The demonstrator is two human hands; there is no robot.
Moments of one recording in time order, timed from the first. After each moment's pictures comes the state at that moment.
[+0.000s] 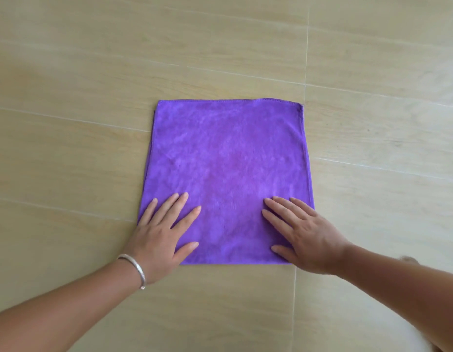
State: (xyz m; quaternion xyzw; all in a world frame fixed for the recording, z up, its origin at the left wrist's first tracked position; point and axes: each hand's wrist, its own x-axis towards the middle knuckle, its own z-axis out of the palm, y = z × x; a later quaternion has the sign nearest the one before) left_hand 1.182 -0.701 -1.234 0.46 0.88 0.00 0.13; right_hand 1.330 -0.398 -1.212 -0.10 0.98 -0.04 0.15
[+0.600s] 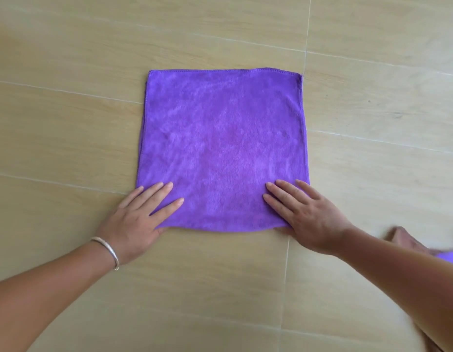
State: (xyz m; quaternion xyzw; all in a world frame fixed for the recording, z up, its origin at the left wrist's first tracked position) left_hand 1.181 -0.739 -1.220 0.52 0.85 -0.03 0.10; right_hand 1.356 -0.395 -1.210 -0.13 0.97 0.05 0.17
